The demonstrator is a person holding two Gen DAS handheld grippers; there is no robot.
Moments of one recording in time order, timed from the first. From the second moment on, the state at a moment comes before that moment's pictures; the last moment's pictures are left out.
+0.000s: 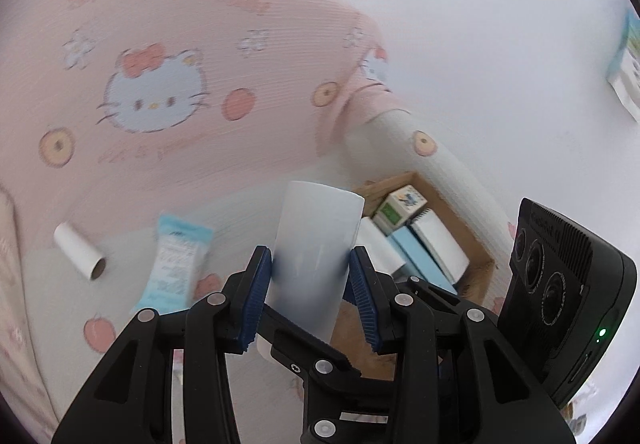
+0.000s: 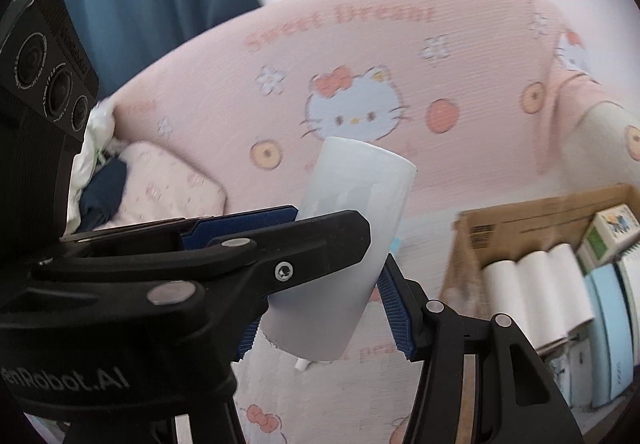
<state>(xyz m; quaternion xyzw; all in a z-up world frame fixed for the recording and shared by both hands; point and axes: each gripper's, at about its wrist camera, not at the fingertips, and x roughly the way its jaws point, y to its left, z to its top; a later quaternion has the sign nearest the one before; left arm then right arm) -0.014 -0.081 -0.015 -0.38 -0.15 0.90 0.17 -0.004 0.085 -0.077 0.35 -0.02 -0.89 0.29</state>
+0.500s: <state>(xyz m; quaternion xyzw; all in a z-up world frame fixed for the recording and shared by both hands) -0.063 0.011 0.001 -0.40 -0.11 0.87 0.26 -0.023 0.173 -0.054 0.35 -0.04 -0.92 0.19</state>
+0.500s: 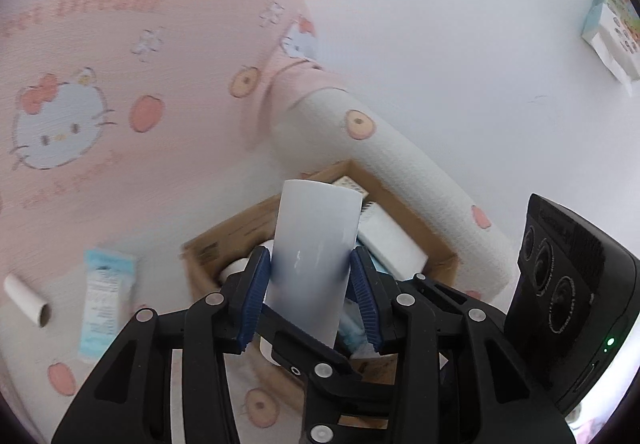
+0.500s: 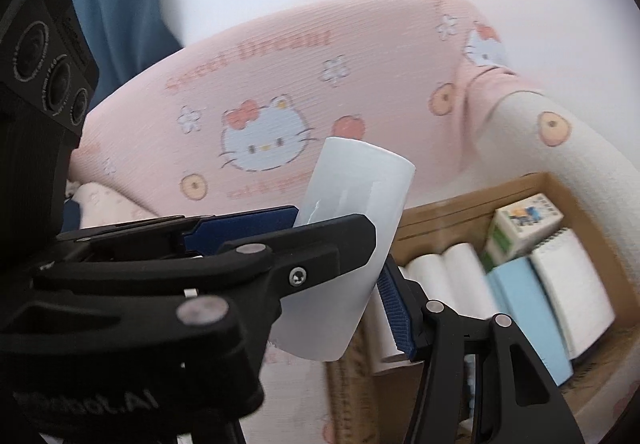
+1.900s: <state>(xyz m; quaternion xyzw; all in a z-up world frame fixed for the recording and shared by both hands) -0.175 0.043 -0.114 -0.57 -0.29 0.72 0.26 -0.134 0.231 -0.120 0.55 0.05 -0.81 0.20</state>
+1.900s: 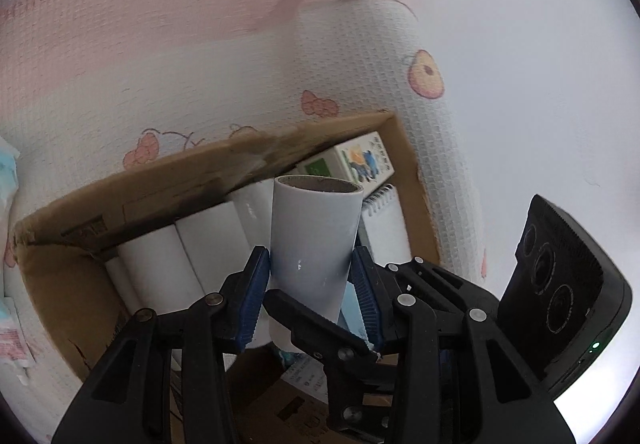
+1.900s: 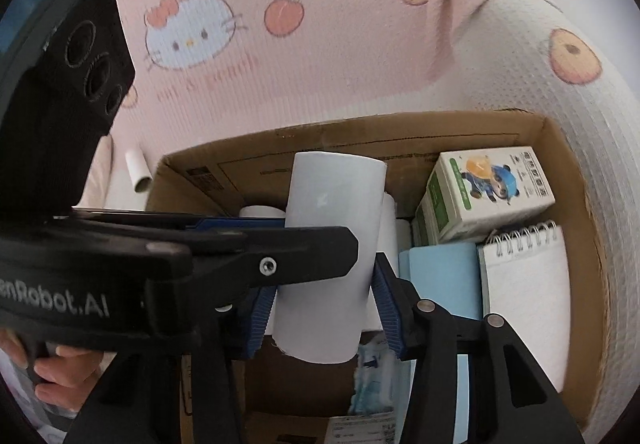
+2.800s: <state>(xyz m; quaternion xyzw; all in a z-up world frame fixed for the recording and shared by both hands) -0.177 0.040 -0.117 -0.59 -0.27 0.72 0.24 -0.149 0.231 -0.122 0.58 0.08 -0.79 0.19</state>
